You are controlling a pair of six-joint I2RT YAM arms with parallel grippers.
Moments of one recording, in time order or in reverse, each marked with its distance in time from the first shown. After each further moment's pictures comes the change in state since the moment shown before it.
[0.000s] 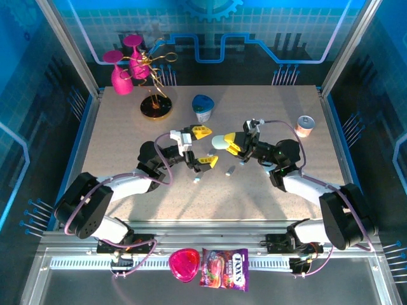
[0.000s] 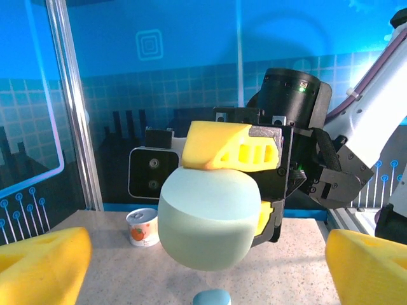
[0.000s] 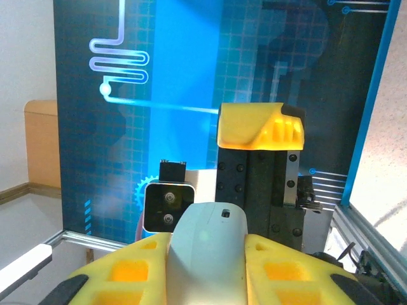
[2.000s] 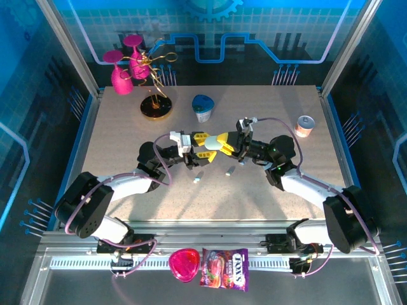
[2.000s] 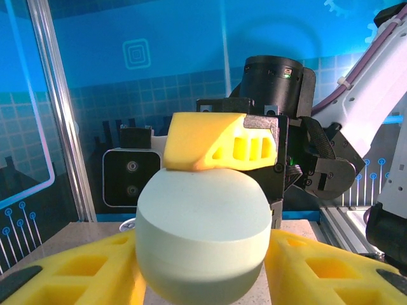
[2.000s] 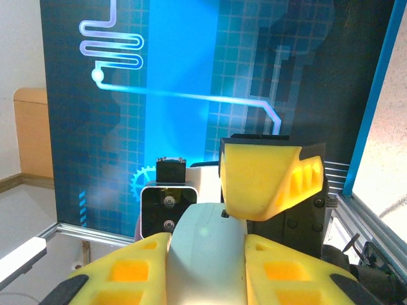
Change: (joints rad) left arm -0.001 0.005 0.002 0.022 0.037 0.010; right arm 0.077 -0.027 0.063 -0.147 0.030 -0.062
